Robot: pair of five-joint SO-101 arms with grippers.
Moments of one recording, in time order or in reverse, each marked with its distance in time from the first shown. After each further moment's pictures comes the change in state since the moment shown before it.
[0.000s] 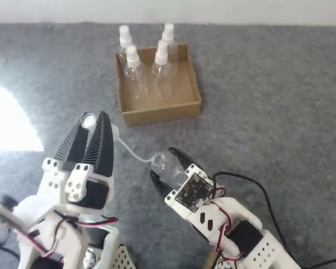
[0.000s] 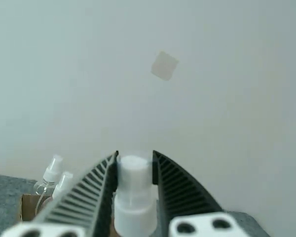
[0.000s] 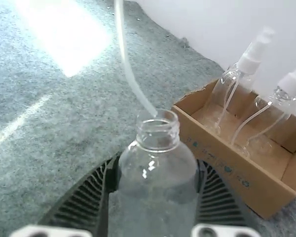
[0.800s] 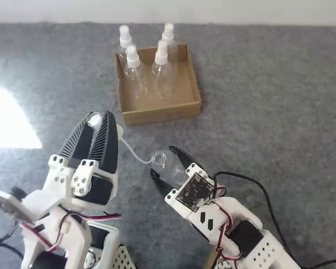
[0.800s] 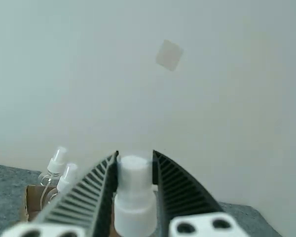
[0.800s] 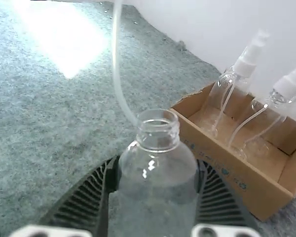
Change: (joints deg) left arm 0.1 0.1 2.5 -0.1 -0.1; right arm 0.4 0.0 0.0 -0.9 0.0
